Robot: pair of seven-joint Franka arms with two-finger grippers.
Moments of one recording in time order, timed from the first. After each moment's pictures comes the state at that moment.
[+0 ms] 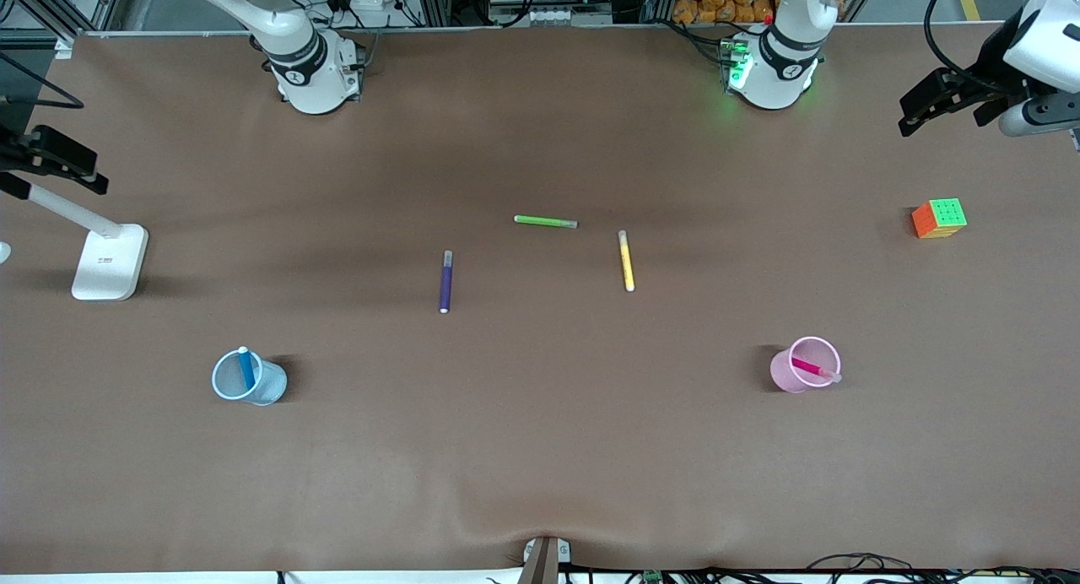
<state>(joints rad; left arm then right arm) -0.03 -0.24 -0.07 -1.76 0.02 1.49 -0.22 0.05 -0.01 -0.11 -1.47 0.02 1.48 -0.12</state>
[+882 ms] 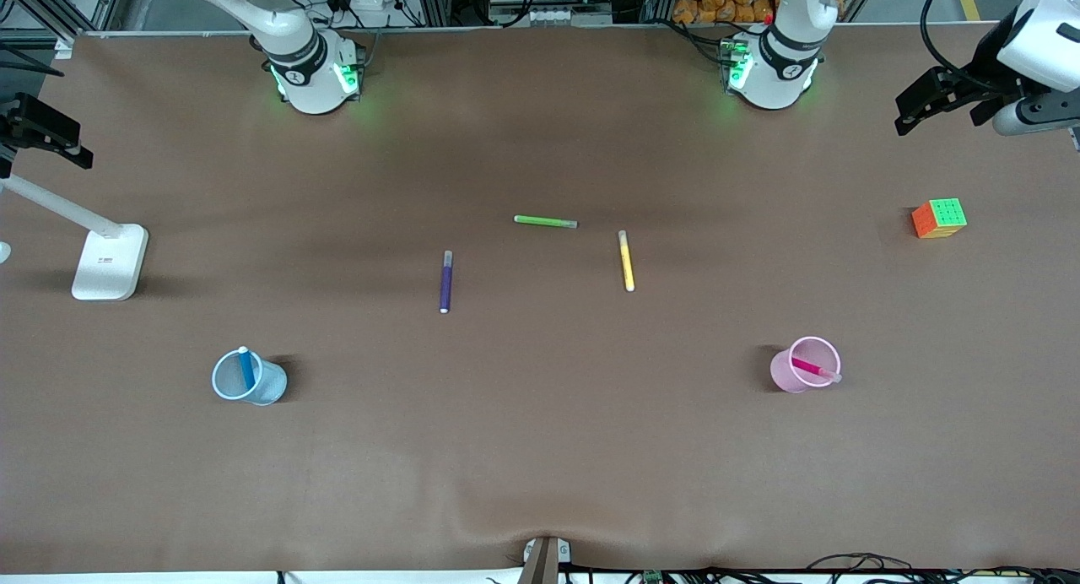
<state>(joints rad) -0.04 -0.24 -0.07 -1.76 0.02 1.49 -0.22 0.04 -0.01 -0.12 -1.43 0.03 1.38 -0.16</state>
